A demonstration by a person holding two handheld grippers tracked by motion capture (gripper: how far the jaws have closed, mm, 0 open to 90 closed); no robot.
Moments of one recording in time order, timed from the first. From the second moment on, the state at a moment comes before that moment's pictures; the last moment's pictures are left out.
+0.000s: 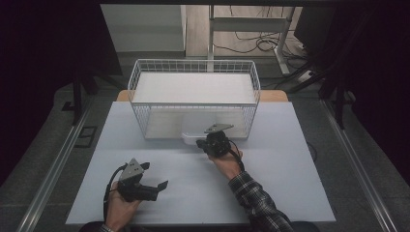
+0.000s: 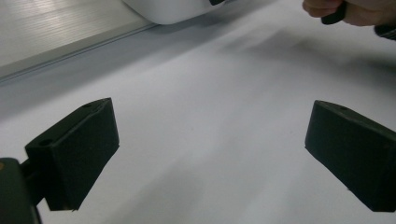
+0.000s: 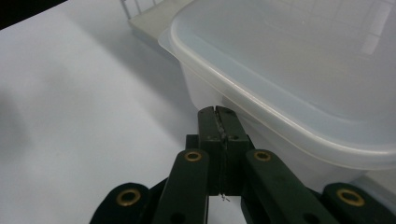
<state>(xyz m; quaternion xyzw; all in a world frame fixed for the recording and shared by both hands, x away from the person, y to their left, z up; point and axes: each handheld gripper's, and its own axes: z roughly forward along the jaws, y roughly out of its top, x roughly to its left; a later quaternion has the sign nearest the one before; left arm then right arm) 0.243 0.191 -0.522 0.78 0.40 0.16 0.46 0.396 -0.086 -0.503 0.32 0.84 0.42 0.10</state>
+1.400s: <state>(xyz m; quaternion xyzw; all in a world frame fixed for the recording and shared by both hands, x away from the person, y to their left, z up) 0.244 0.190 -0.523 0.78 0.39 0.15 0.46 0.424 -0.082 -0.501 0.34 0.84 0.40 0.11</state>
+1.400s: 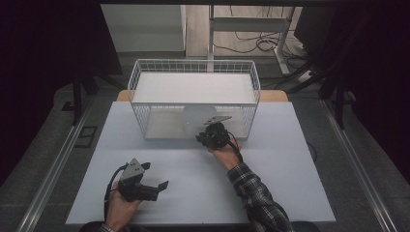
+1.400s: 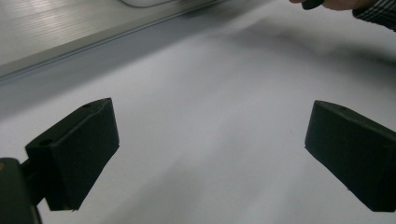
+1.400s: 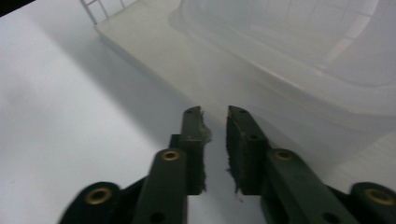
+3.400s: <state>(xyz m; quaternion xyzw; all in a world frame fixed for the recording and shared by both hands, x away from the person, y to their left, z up) 0.246 0.187 -0.525 0.79 0.40 0.13 0.45 0.347 -0.148 -0.478 0.30 0.85 0.41 0.12</state>
